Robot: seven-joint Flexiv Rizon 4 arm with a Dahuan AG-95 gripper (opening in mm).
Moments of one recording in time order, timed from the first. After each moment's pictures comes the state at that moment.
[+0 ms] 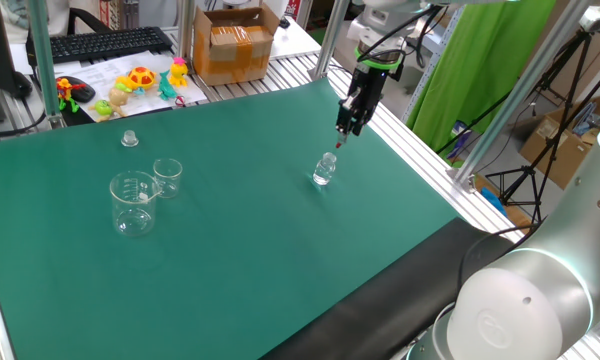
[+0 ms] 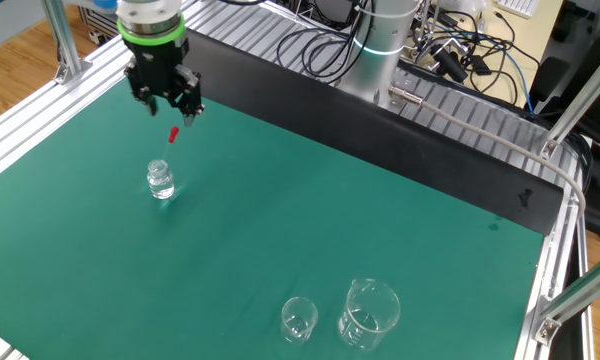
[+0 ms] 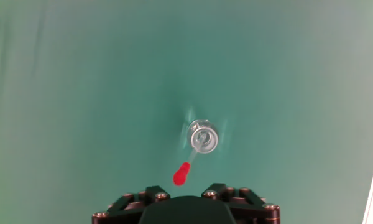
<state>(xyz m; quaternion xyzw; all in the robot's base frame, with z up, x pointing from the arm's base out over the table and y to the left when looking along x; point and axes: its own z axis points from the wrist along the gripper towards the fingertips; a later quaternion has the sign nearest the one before) 0.502 -0.197 0.180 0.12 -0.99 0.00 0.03</state>
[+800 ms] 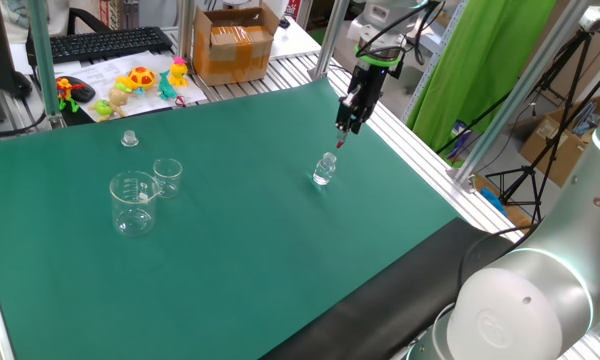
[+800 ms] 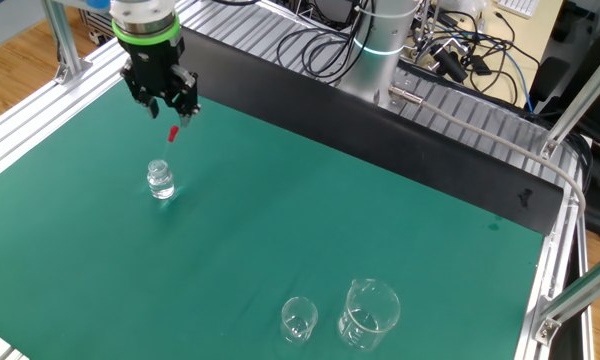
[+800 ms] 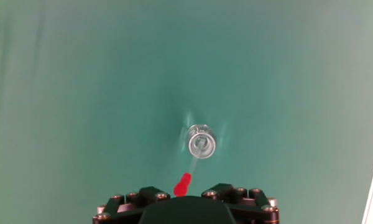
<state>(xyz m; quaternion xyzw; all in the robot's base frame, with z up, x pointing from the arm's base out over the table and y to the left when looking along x) 0.501 -0.197 0.179 0.12 -0.99 -0.01 0.03</state>
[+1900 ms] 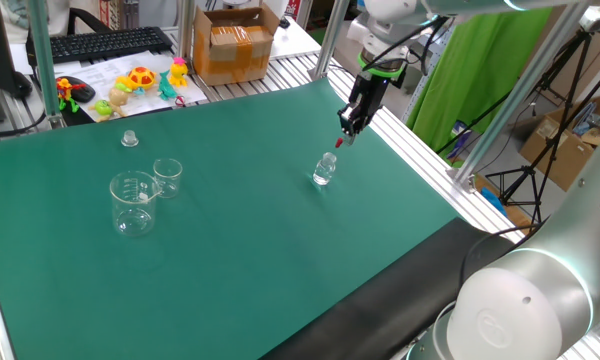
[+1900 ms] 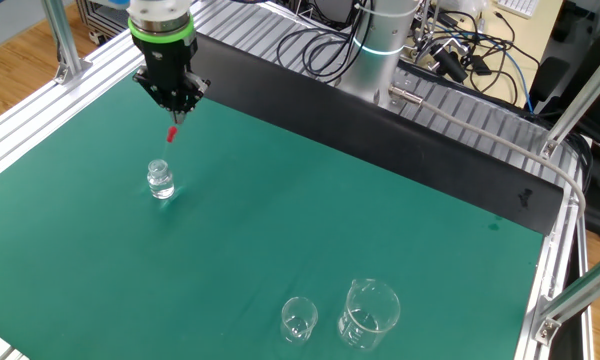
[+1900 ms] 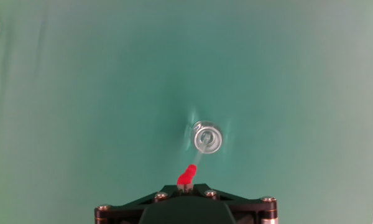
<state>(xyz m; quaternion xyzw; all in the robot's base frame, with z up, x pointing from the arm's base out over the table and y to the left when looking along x) 0.491 -0.190 0.171 0.11 -0.99 -0.01 0.01</state>
